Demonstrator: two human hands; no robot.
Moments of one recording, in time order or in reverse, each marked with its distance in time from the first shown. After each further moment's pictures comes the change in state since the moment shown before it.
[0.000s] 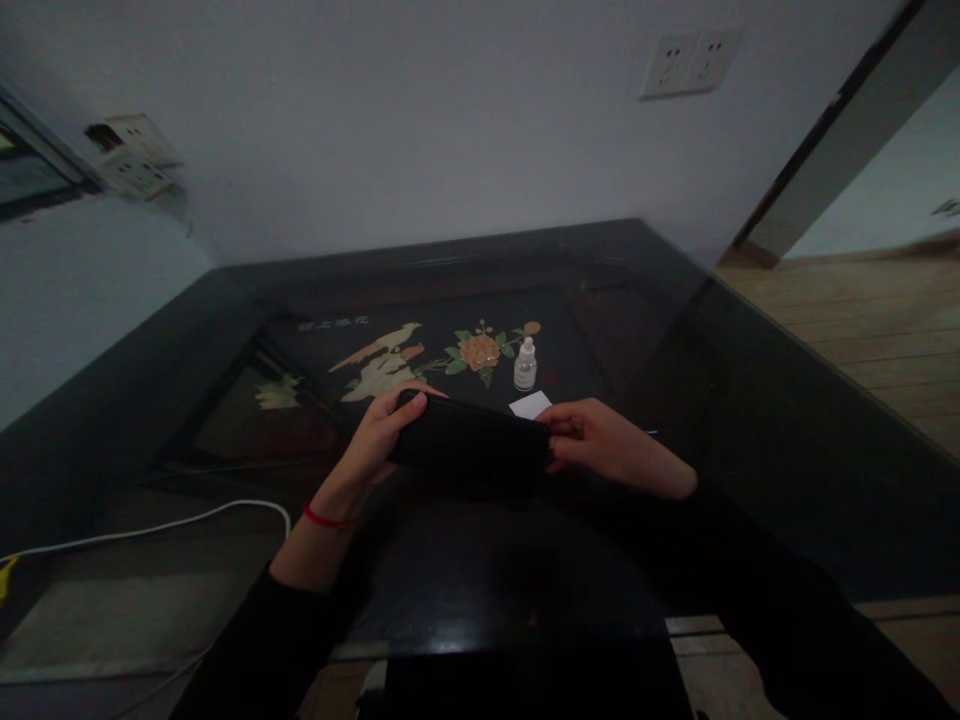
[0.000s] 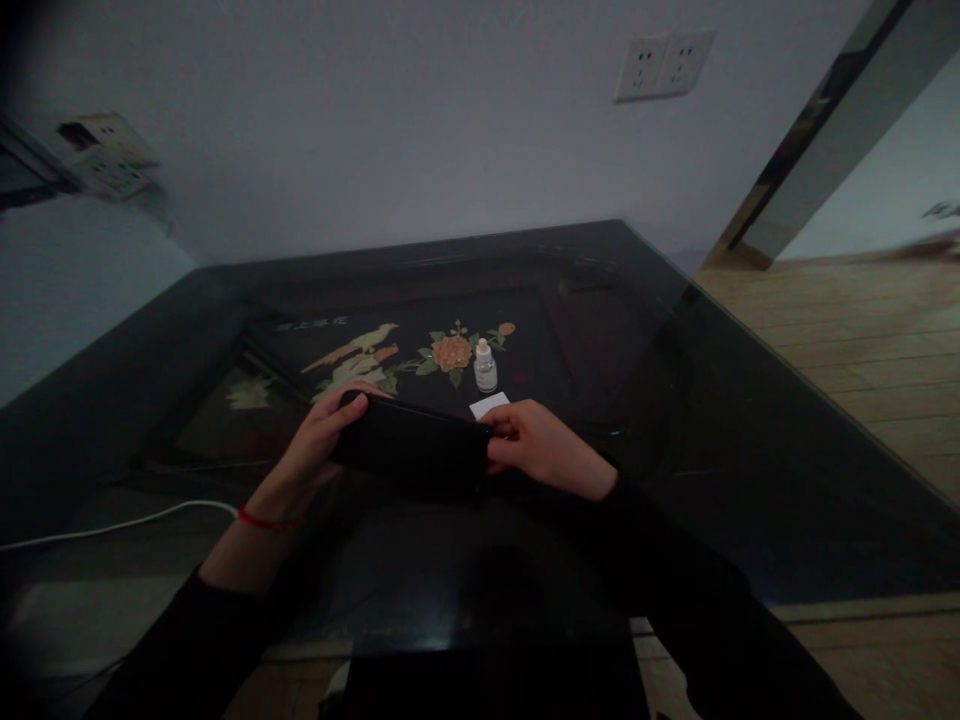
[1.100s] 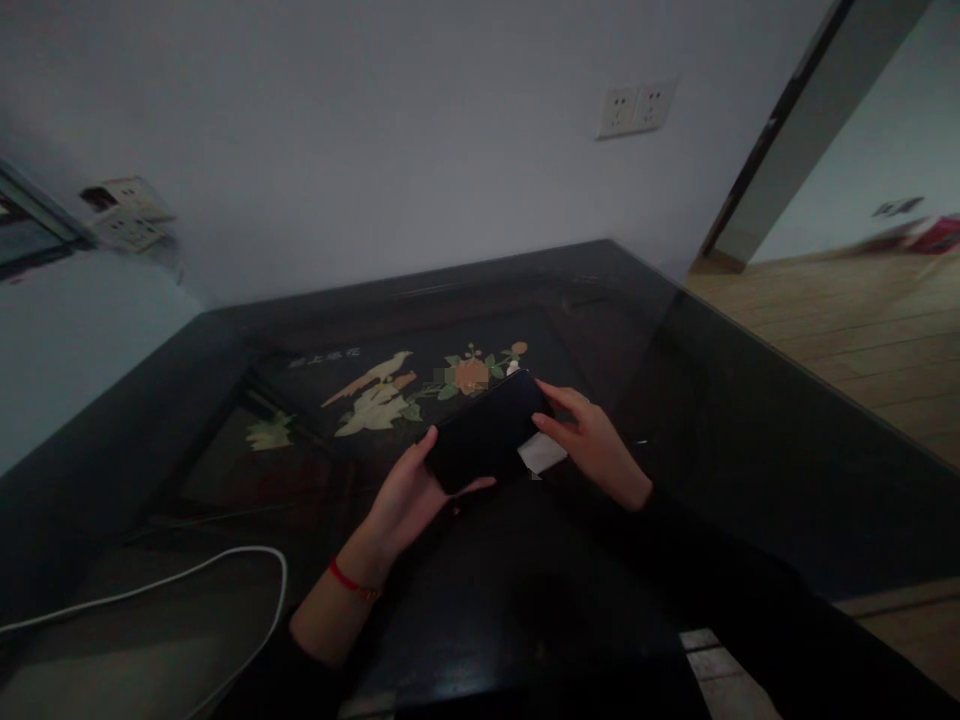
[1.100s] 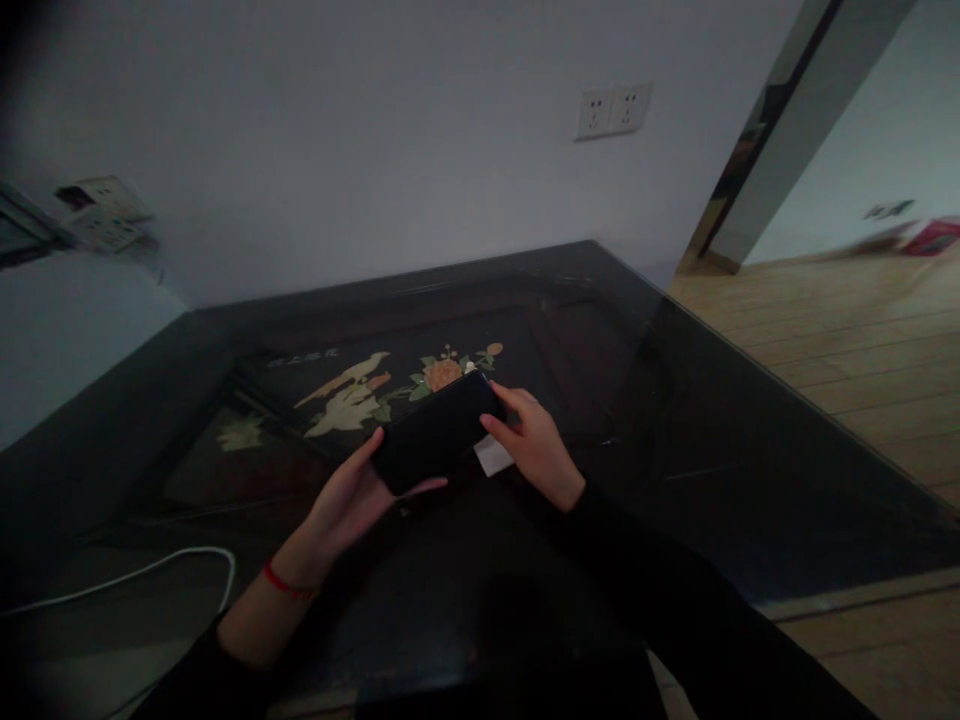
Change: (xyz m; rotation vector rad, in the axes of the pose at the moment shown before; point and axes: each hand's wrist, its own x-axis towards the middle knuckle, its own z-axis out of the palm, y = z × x) left_hand -0.013 -0.016 0.032 -0.625 -0.069 -0.448; right_hand 0.022 0.031 -0.003 -0.228 0.639 -0.347
